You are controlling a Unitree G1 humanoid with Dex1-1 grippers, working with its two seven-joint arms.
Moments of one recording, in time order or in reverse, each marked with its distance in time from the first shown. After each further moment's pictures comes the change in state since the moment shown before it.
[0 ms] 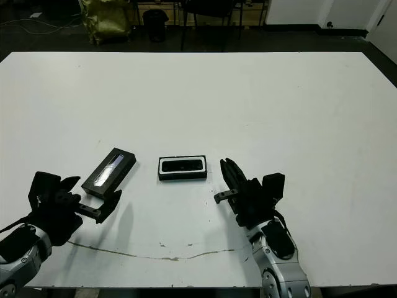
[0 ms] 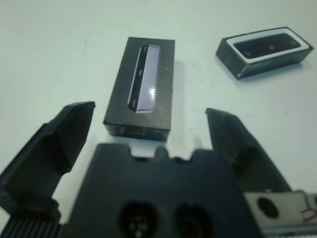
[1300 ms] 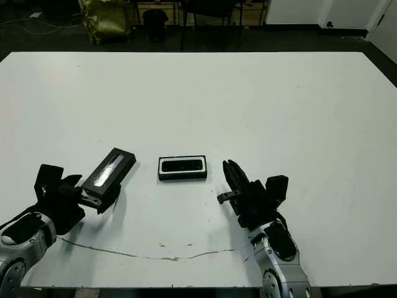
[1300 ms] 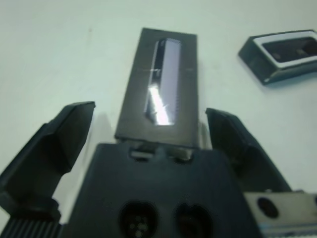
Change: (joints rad) left arm -0.104 0.006 0.008 0.201 0.036 -0.065 -0.106; right arm 0.006 0.009 -0.024 0.032 0.031 -0.023 0.019
